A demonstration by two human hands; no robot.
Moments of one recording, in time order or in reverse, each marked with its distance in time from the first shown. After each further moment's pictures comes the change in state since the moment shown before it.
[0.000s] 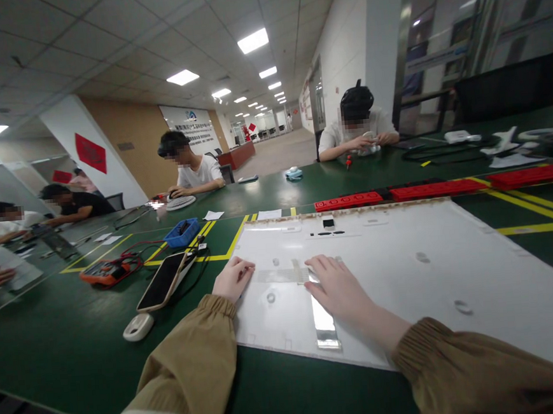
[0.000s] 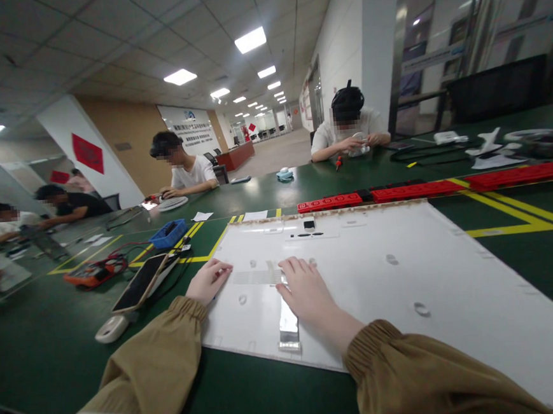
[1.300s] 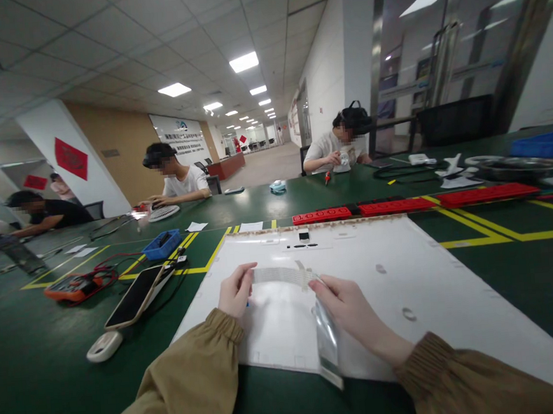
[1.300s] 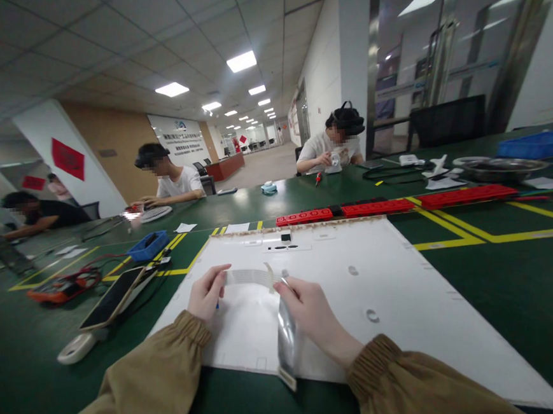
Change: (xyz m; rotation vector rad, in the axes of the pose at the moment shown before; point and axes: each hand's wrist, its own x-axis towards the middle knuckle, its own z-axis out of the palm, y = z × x) left_hand 0.002 0.091 0.022 -0.566 0.211 -0.064; right_hand -0.039 0.018 -0.052 0.664 0.120 0.261
